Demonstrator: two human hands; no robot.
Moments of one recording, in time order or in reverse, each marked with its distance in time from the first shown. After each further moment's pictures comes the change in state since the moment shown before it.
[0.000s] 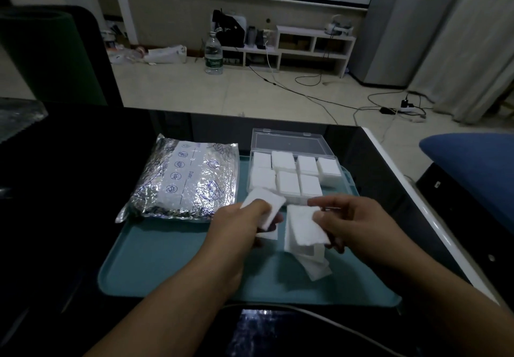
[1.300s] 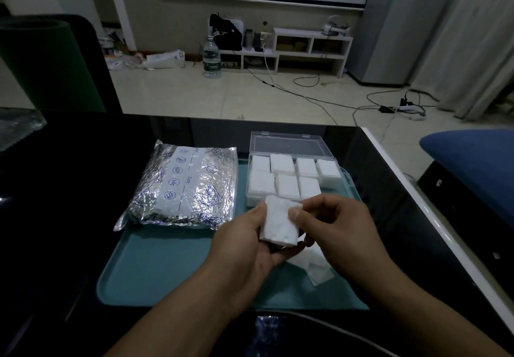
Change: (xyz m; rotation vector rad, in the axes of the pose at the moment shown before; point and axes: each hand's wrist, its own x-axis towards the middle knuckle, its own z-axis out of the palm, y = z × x) left_hand -0.010 0.000 0.008 -0.442 -0.269 -0.167; right_hand -0.008 -0.008 0.032 0.106 0.147 -0.177
